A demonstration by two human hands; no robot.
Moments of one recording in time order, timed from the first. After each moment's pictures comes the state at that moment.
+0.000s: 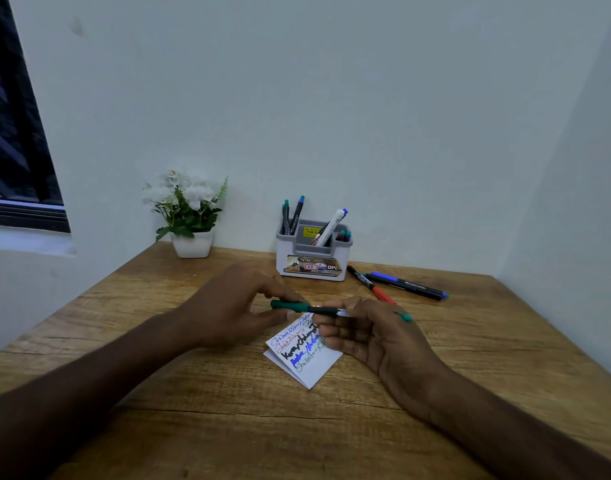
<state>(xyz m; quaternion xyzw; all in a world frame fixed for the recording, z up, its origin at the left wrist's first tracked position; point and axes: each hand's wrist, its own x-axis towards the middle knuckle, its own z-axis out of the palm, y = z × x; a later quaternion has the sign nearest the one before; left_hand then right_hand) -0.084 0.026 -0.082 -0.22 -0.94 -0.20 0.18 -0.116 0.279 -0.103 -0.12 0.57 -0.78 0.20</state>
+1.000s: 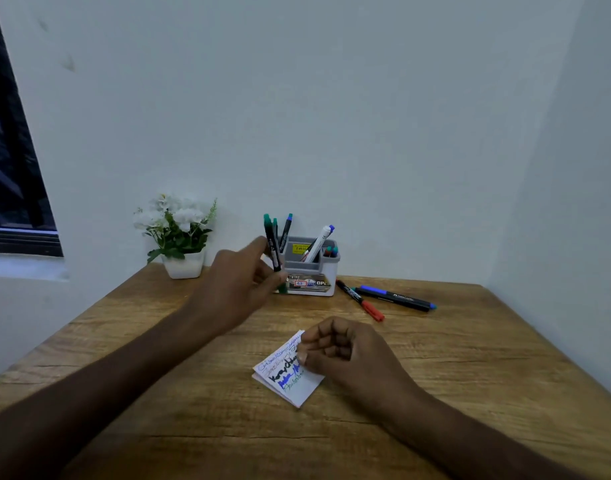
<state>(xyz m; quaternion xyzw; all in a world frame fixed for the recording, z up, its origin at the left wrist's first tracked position) -0.112 0.042 -0.058 -0.08 -0.91 -0.25 0.32 -0.114 0.276 -0.112 -0.23 0.77 -0.58 0.10</state>
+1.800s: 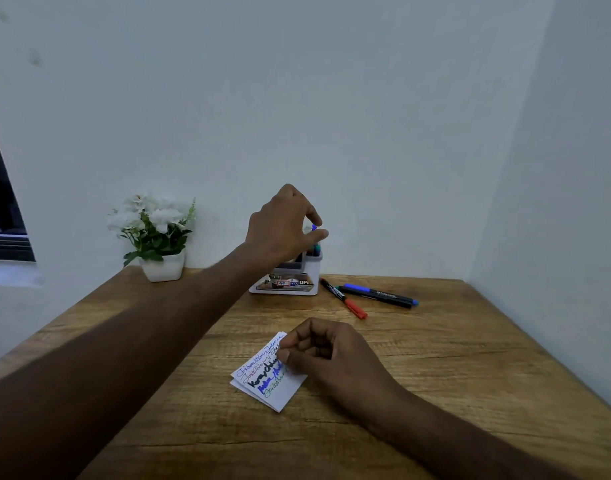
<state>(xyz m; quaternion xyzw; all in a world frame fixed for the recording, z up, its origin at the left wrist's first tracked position) -0.219 0.100 -0.008 -0.06 -0.93 -0.13 0.34 -0.114 0.277 -0.113 -0.25 0.78 -0.57 0.09</state>
